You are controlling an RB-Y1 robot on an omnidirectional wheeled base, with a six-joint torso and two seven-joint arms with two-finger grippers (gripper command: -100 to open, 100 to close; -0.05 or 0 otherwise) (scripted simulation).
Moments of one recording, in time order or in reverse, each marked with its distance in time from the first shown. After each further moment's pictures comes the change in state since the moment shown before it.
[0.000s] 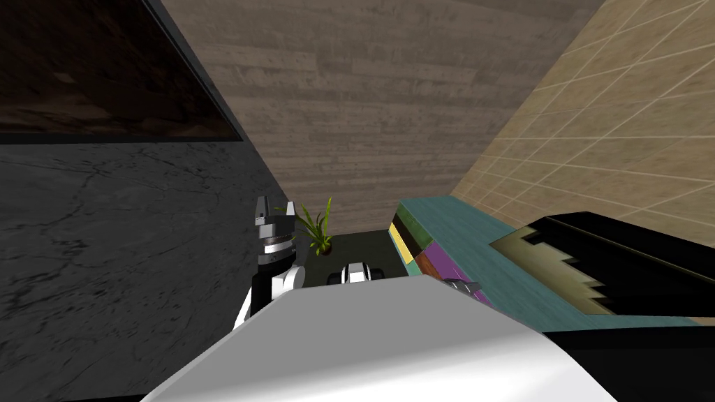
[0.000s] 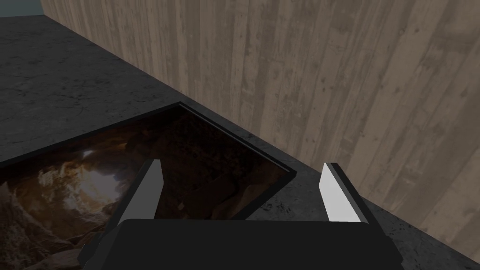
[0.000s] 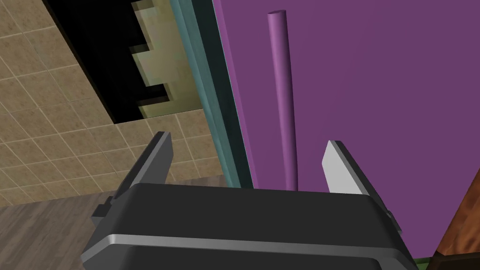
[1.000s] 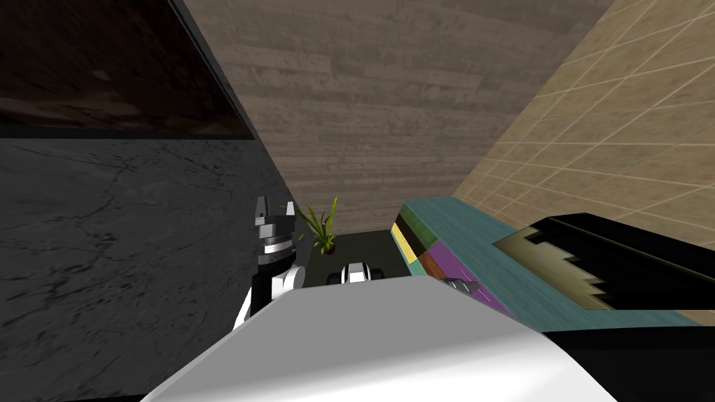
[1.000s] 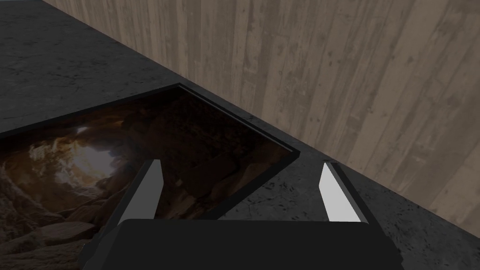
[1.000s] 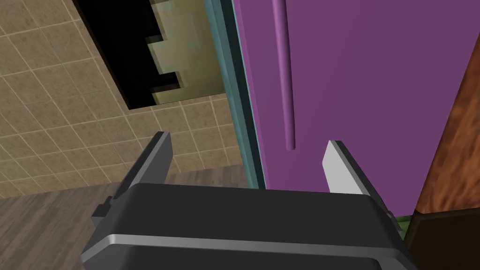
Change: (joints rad) left arm 0.000 0.000 0.000 0.000 0.000 0.000 0.000; right arm -0.004 0.004 0.000 -0.006 -0.004 -0.001 0.012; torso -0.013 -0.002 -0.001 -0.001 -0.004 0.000
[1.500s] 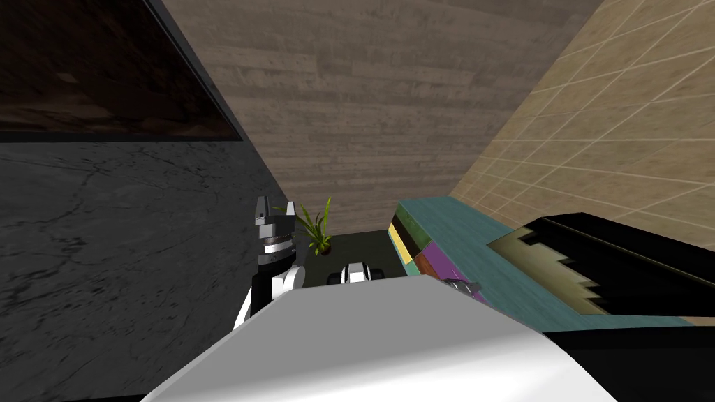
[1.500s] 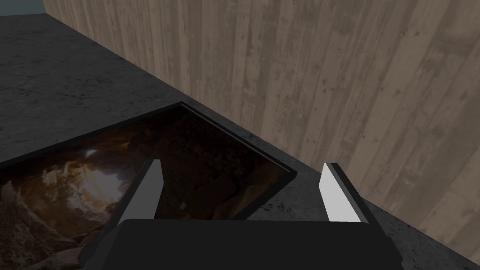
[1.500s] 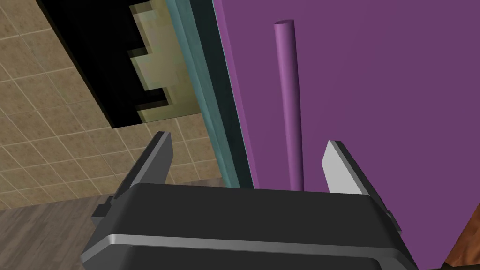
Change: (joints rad) left arm 0.000 0.000 0.000 0.000 0.000 0.000 0.000; right arm 0.005 -0.009 -0.002 0.006 -0.004 -0.011 -0.010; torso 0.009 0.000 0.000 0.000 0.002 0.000
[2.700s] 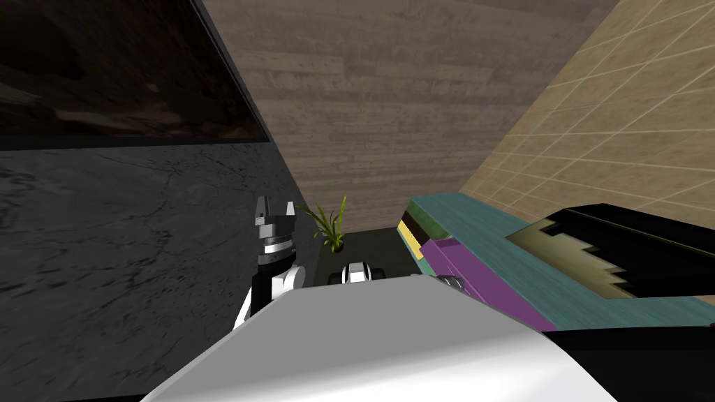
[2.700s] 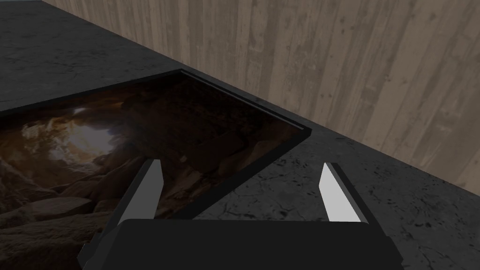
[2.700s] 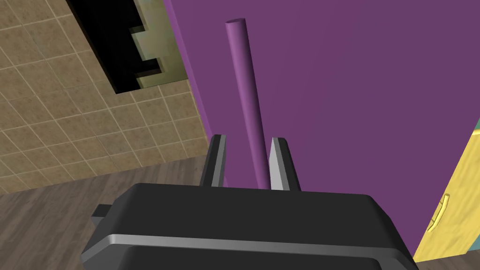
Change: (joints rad) left arm 0.000 0.000 0.000 0.000 0.000 0.000 0.000; right arm -0.010 0.035 0.006 -0.047 0.000 0.003 0.053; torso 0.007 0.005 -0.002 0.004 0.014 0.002
